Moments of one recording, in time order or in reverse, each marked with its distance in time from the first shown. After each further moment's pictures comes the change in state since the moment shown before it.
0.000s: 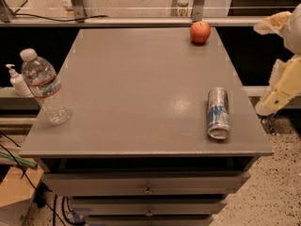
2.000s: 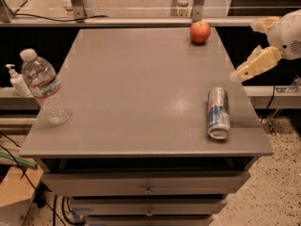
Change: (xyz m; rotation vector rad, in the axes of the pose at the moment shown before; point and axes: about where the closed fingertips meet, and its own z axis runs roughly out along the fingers) arm 0.028 -0.112 0.066 0.122 -0.366 0.219
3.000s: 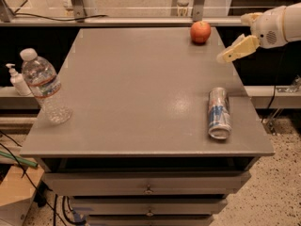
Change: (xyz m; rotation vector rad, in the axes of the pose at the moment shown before) arm 0.007 -0.084 0.058 0.054 -0.081 0.071
